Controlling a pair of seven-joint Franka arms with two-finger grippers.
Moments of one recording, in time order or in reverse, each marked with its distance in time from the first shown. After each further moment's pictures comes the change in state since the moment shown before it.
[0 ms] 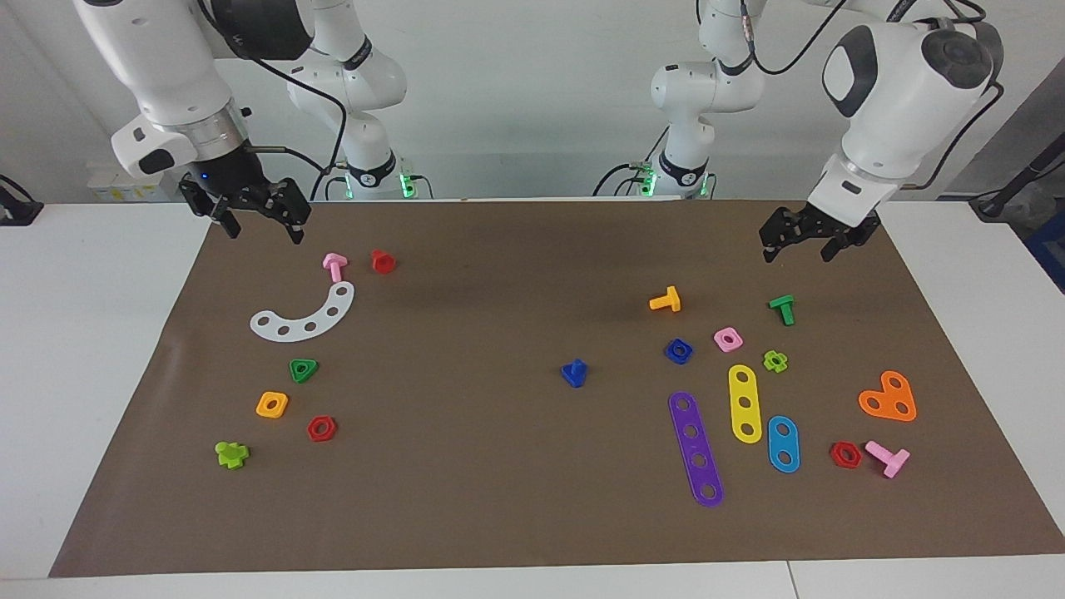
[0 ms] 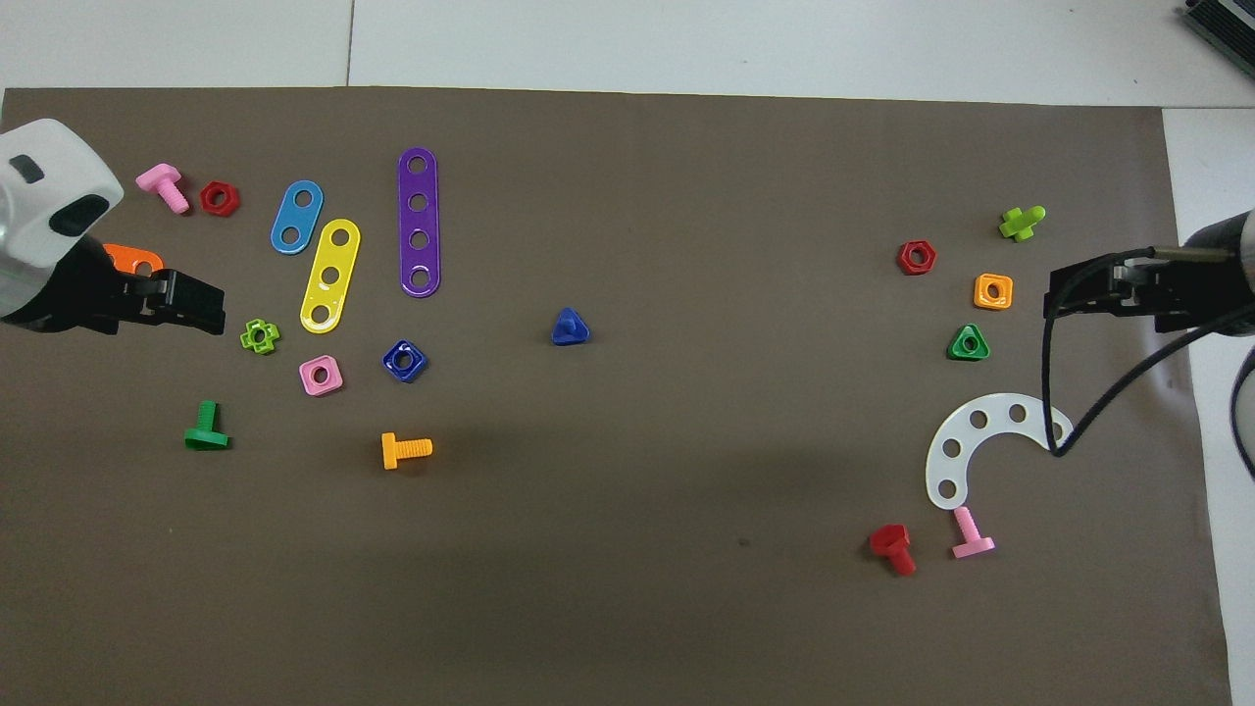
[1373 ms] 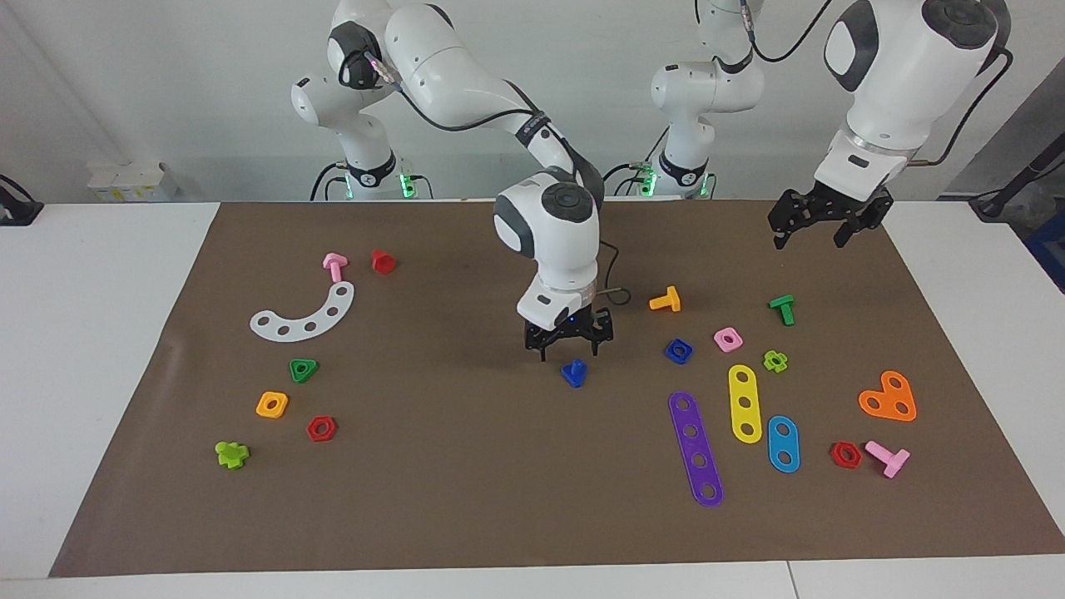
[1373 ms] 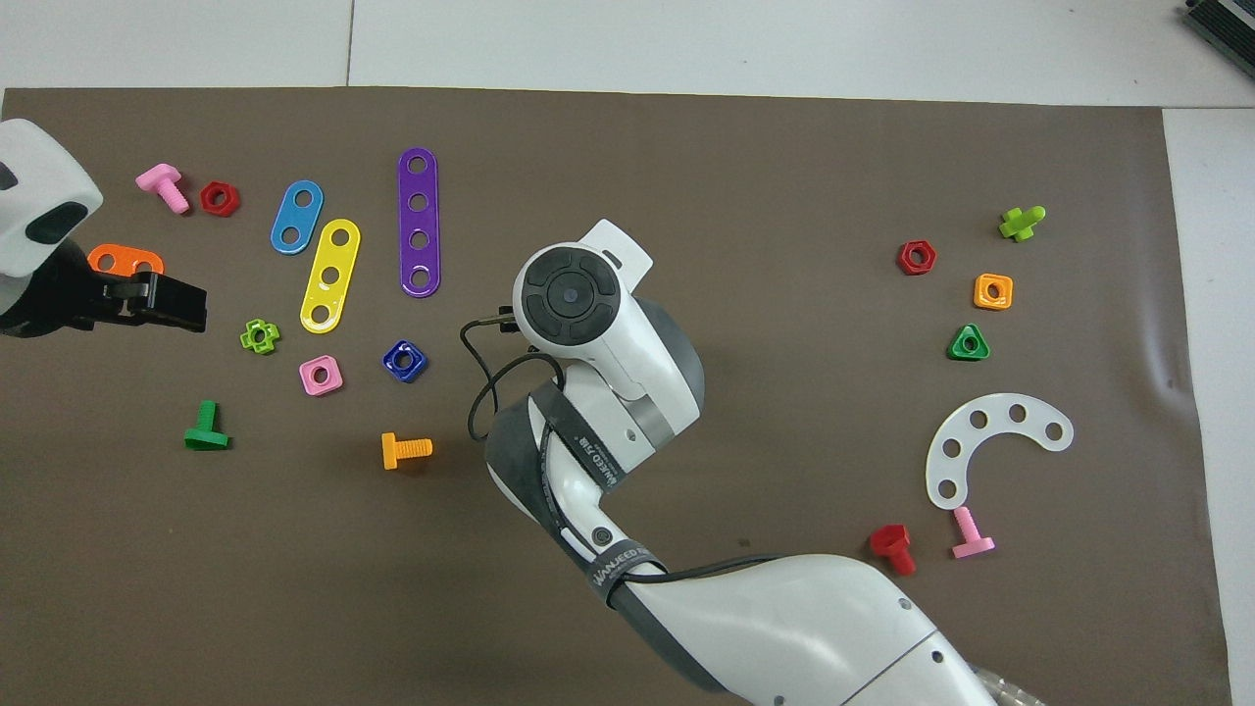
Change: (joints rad) left arm 0.001 -0.022 -0.005 -0.026 0.038 0.046 0.000; right arm 0.559 0.670 0.015 0.247 0.053 0.571 0.397
